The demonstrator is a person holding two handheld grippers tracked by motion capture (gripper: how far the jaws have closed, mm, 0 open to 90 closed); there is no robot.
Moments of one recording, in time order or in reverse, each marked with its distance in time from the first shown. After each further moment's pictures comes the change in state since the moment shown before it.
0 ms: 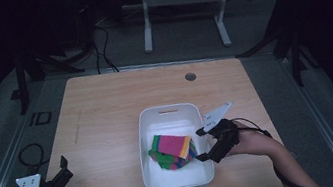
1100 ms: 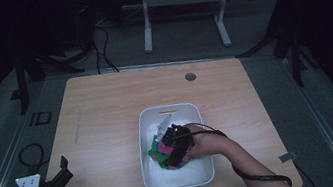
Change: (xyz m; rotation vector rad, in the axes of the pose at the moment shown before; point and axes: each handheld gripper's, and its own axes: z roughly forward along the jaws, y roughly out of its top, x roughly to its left) left arm 0.001 0.000 0.000 0.002 -0.019 -0.003; right arm -0.002 0.064 0.116 0.212 -0.004 -0.080
